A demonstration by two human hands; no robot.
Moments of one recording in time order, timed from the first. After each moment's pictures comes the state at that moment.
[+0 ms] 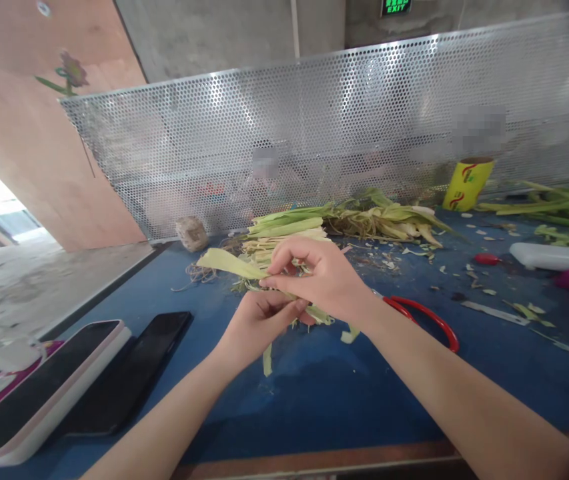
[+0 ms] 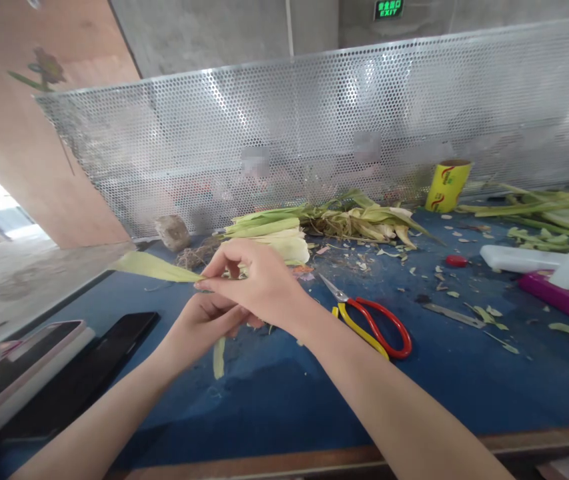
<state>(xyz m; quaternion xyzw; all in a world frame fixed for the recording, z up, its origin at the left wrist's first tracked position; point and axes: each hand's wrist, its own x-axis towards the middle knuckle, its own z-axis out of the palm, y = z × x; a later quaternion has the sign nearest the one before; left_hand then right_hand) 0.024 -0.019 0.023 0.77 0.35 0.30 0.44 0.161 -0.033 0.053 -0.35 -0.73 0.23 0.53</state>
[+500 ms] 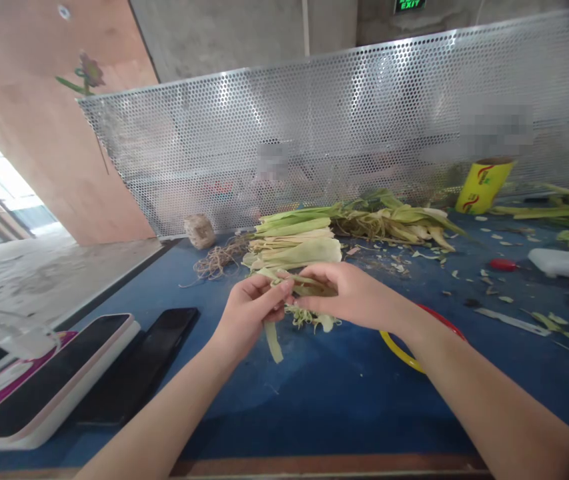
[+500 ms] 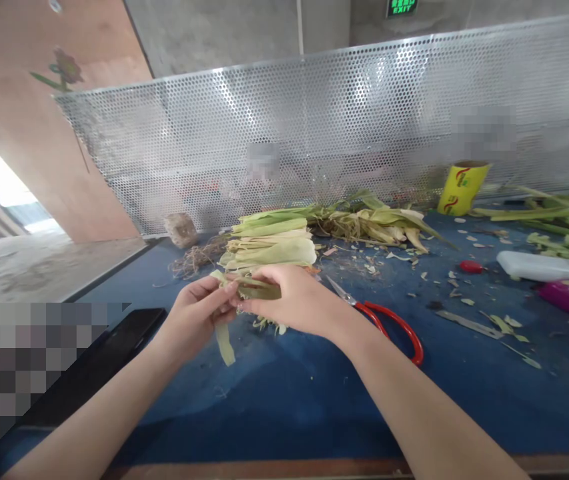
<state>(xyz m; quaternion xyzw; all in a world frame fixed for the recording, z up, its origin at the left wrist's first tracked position) 0.020 -0.011 0.025 0.57 0.34 0.46 0.59 0.192 -0.041 0.038 -0.48 -0.73 0.34 0.34</state>
